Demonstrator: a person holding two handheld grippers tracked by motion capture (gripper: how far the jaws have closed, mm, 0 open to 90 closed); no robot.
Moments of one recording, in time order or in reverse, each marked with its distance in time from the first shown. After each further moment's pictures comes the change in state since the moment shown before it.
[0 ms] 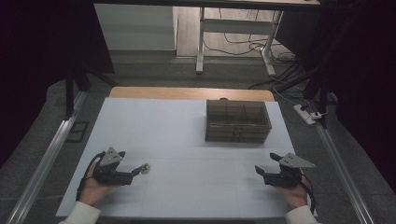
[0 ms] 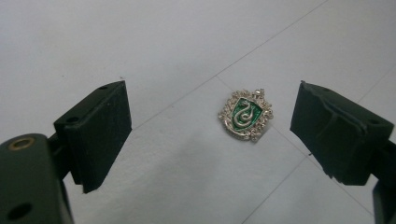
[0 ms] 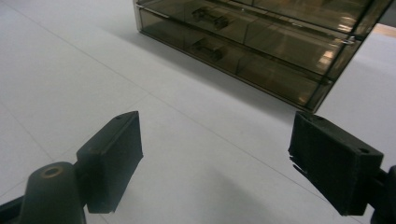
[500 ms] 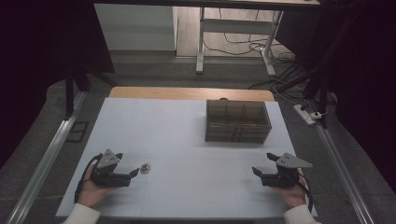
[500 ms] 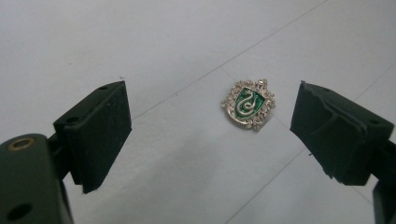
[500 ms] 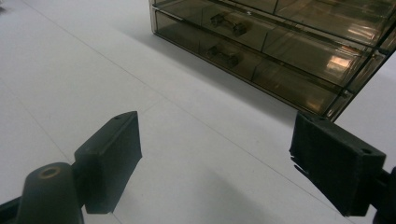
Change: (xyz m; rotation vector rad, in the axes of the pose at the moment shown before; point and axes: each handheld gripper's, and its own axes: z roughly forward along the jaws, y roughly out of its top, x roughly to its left) left arm 0.000 -0.003 -0.005 0.006 0.027 -0.004; right arm 0.007 0.006 0.003 0.009 0.034 -0.031
